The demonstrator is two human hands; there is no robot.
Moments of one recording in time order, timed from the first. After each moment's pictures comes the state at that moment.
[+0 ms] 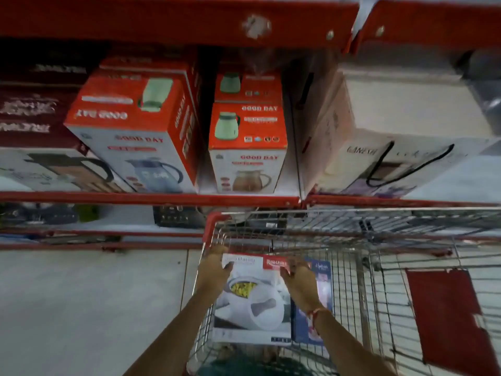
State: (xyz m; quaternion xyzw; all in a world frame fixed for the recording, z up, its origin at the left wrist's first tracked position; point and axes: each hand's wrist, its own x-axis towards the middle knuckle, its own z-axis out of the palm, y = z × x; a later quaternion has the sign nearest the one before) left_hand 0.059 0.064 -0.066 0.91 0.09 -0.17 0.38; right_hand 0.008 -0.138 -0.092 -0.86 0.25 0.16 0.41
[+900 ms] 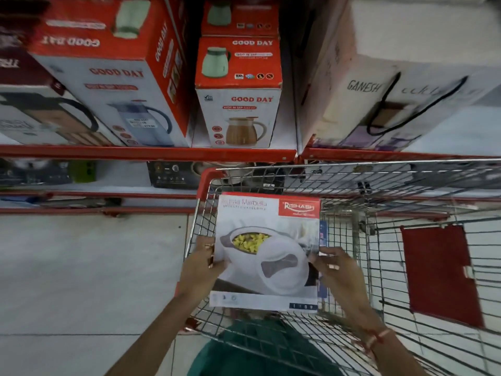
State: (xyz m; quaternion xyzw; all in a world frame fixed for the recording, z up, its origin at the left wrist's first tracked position) left_hand -0.031 0.076 -0.005 0.88 0.10 -0.25 0.39; right_hand -0.083 -0.183 -0.012 -0.81 0.34 0.12 0.47
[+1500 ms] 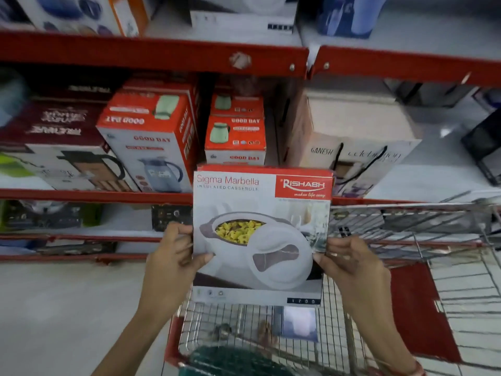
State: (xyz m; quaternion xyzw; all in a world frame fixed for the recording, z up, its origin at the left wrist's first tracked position) left_hand -0.017 0.094 0.131 0.82 0.04 -0.05 0.57; right_hand -0.074 -0.180 0.142 -0.84 0.23 -0.09 0.48
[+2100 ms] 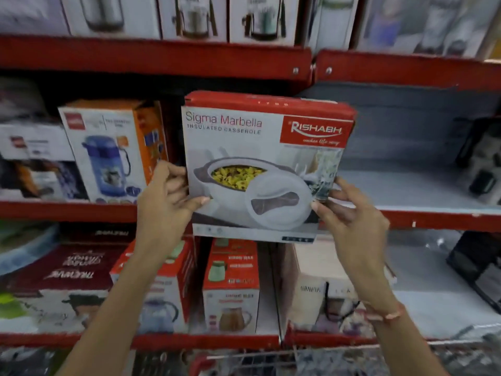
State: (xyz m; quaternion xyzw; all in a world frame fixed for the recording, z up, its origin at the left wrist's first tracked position) left_hand 0.158 0.070 0.350 0.74 -0.17 0.28 0.59; right_hand 0.100 -0.195 0.338 -0.75 0.00 -0.41 0.52
